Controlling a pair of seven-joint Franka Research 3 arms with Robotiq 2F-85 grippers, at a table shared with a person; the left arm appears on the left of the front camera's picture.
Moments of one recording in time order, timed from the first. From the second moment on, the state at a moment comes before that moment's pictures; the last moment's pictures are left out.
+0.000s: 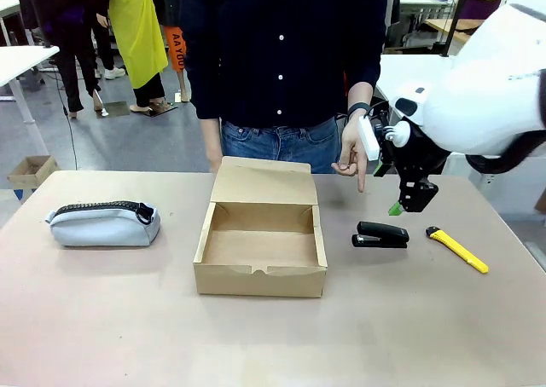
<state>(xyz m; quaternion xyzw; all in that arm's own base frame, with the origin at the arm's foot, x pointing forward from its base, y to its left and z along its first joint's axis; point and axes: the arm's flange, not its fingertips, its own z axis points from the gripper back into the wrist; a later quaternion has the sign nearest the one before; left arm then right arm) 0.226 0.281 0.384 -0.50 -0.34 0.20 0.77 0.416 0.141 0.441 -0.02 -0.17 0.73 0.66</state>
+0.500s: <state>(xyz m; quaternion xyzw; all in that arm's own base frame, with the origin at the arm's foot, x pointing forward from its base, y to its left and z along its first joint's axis) 0.226 0.282 0.384 -0.50 -0.34 0.20 0.77 0.457 0.121 0.396 -0.01 -0.12 0.68 0.72</state>
